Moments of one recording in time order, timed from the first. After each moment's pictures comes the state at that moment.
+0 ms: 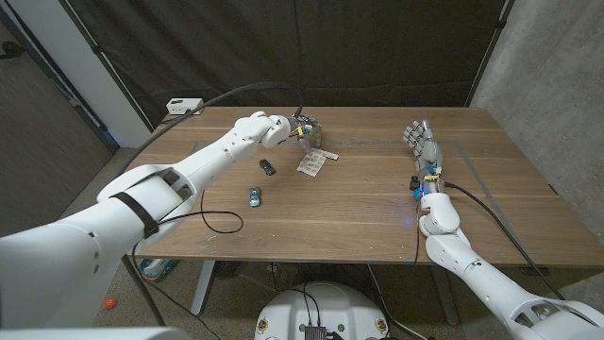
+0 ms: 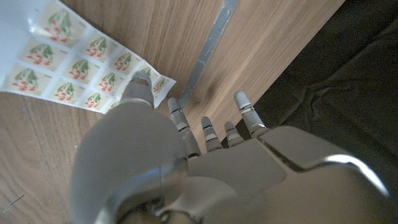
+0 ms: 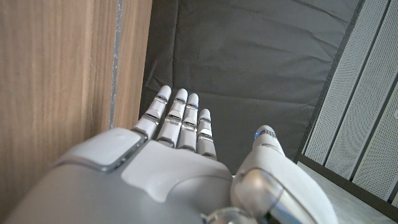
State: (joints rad) left arm 0.19 0.32 0.87 -0.98 1.15 -0.23 -0.24; left_hand 0.98 -0.02 0.14 -0.09 0.30 0.56 -0.22 0.22 0.22 0.01 -0.11 0.33 0.34 -0.16 -0.01 0.26 0.28 -0.17 0.11 1.10 0.18; right arm -0.89 -0.40 -0.40 -1.11 0.61 0.75 -0.17; right_hand 0.29 0.11 0.20 -0.09 0.18 0.28 0.05 0.20 0.18 0.40 0.09 0.24 0.19 0.40 0.04 0.21 0.19 0.18 0.09 0.52 0.21
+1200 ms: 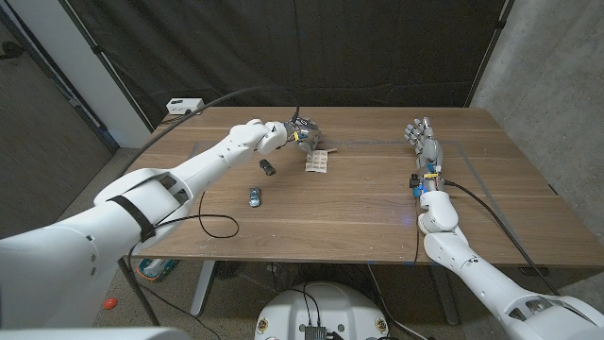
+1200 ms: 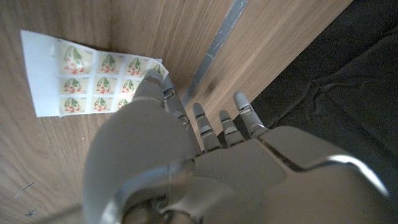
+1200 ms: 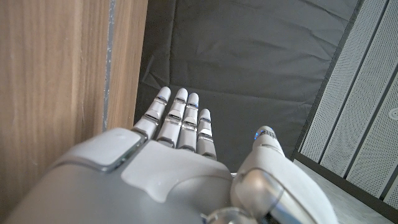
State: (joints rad) left arm 0.24 0.35 0.87 -0.97 1.12 -0.25 -0.14; left_hand 1.07 0.10 0.16 -0.11 0.24 1.05 -0.13 0.38 0.20 0.28 -0.17 0.38 0.34 0.02 -0.03 0.34 0.25 -0.17 0.06 1.11 0.19; right arm -0.87 -0.38 -0.38 -1.08 0.58 0.77 -0.18; right_hand 0.28 0.11 0.20 -0.09 0.18 0.27 0.05 0.20 0.18 0.40 0.09 0.23 0.19 0.40 0.04 0.21 0.19 0.17 0.08 0.51 0.21
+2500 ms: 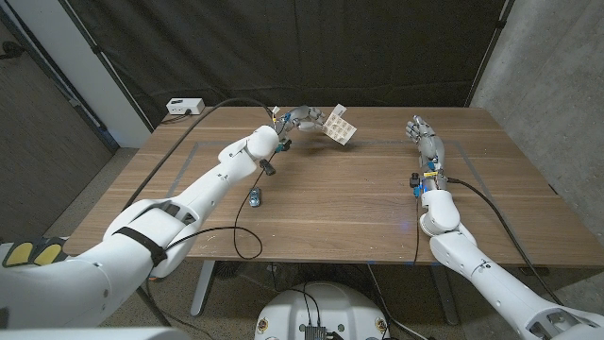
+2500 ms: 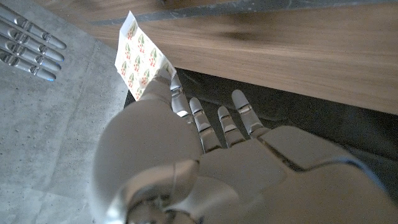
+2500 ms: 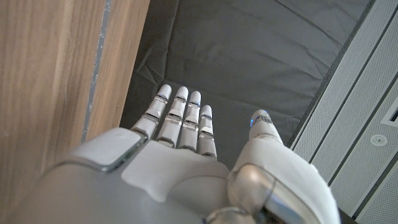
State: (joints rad) left arm 0.40 0.25 0.54 -0.97 0.38 -0.26 -0.08; left_hand 1.12 0.16 0.19 -0.11 0.23 0.99 -0.03 0.39 0.31 0.32 -0.17 0.42 0.36 0.05 -0.04 0.34 0.26 -0.16 0.05 1.12 0.19; right arm -0.96 -0.47 -0.39 -1.30 0.38 0.65 -0.41; right_hand 0.47 0.11 0.28 -0.18 0.18 0.32 0.02 0.20 0.18 0.45 0.01 0.24 0.19 0.43 0.01 0.20 0.18 0.20 0.08 0.53 0.21
